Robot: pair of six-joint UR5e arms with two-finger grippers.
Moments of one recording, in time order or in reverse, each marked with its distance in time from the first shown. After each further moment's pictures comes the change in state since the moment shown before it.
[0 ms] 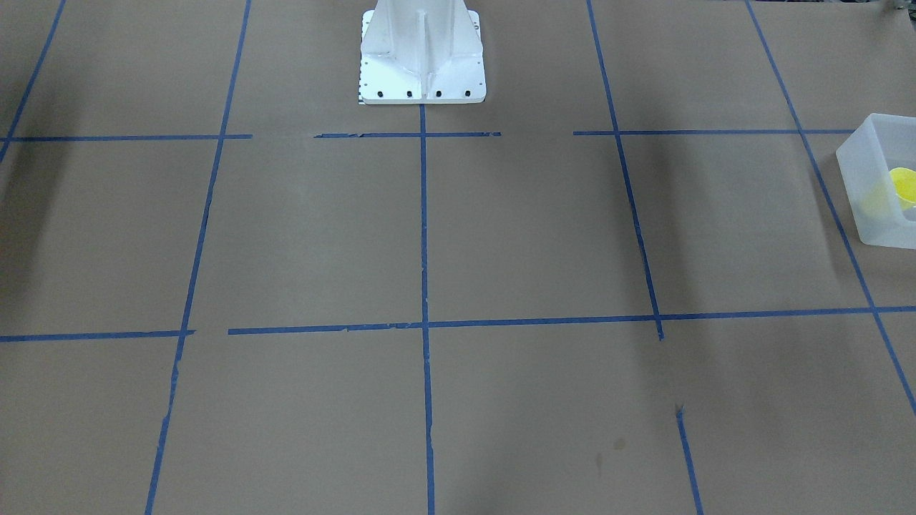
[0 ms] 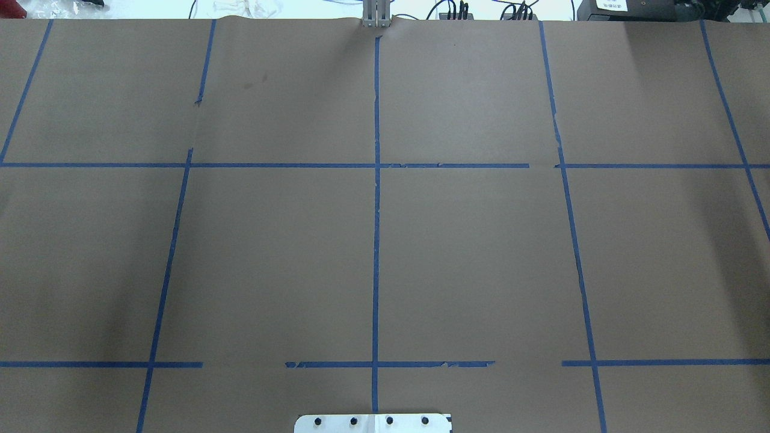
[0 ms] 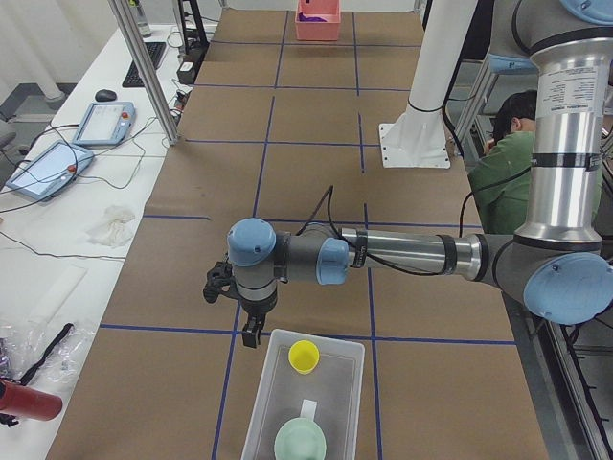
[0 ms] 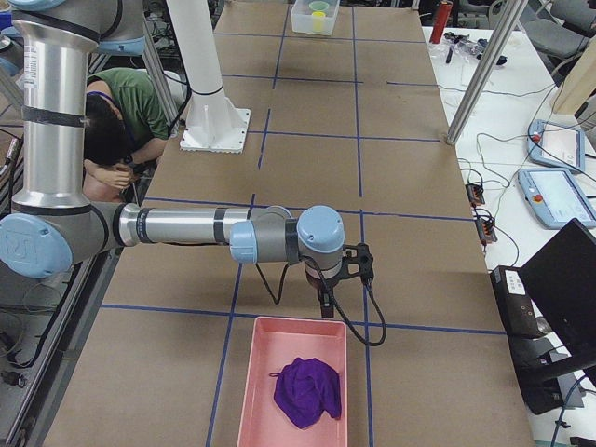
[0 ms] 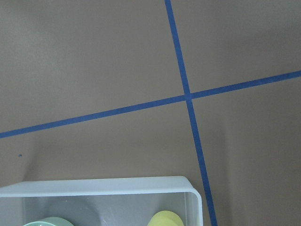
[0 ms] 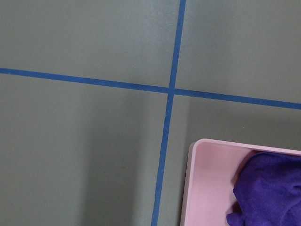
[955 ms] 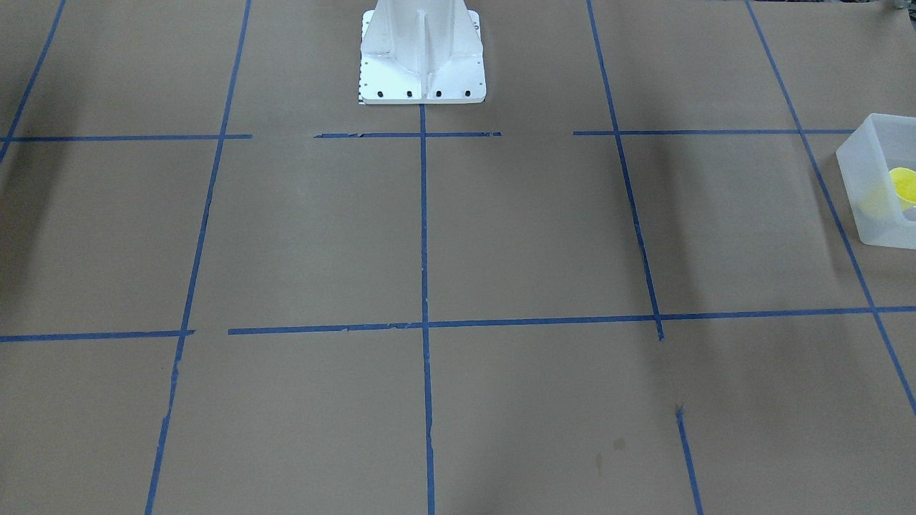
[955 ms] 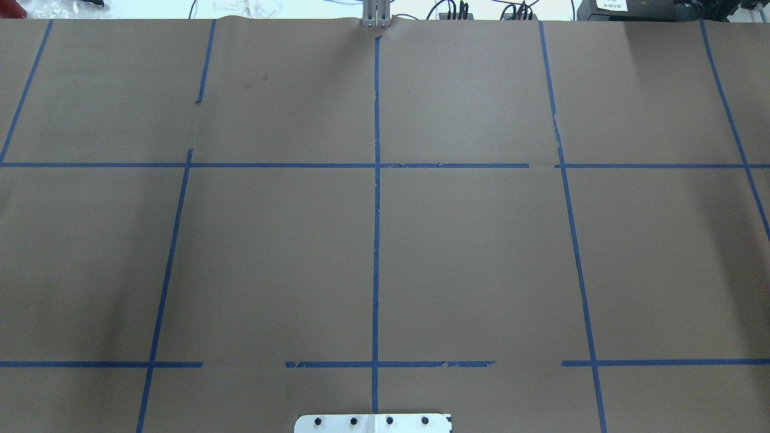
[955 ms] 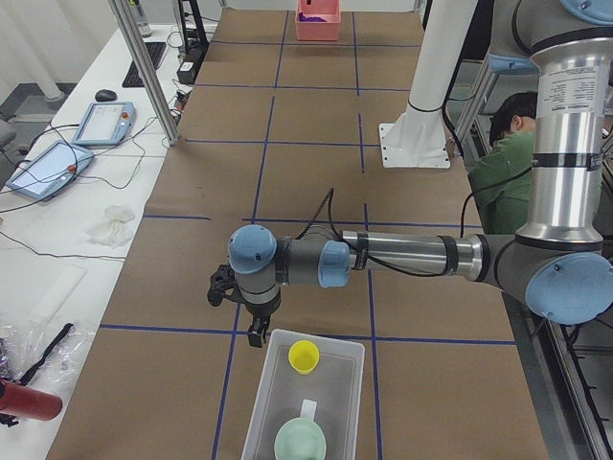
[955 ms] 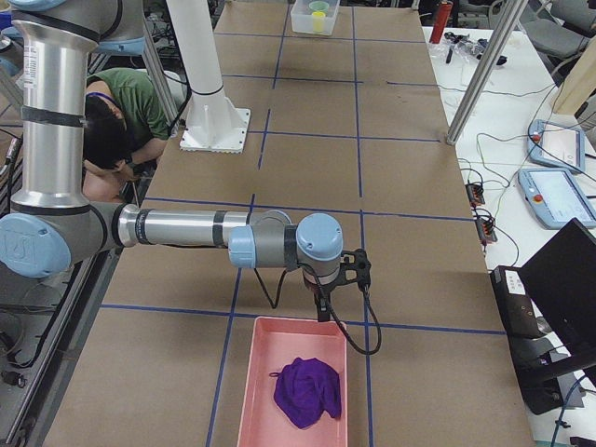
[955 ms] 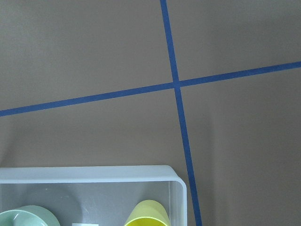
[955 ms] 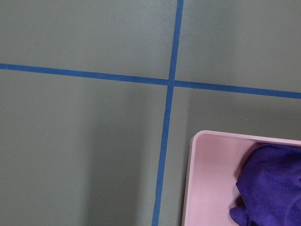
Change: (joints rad) left arm 0.000 0.008 0.006 -0.001 -0.040 0.005; right arm -0.001 -0.005 -0.019 -0.001 0.017 -0.001
